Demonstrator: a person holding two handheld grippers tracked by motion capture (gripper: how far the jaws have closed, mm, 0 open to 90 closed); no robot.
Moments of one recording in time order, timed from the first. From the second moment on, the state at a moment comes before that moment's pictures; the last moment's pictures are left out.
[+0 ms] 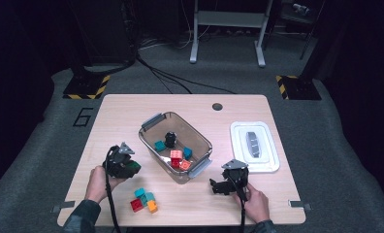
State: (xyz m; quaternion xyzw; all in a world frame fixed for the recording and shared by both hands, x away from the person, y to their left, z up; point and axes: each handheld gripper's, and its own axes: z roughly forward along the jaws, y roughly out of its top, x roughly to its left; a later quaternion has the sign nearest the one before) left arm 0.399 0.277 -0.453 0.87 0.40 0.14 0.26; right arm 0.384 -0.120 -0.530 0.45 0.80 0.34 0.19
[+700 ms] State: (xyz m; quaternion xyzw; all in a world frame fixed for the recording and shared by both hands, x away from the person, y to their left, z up) left arm 0.404 0.288 -0.409 0.86 0.40 0.17 0.27; right arm 0.384 -0.121 -0.530 0.45 0.81 0.34 0.19
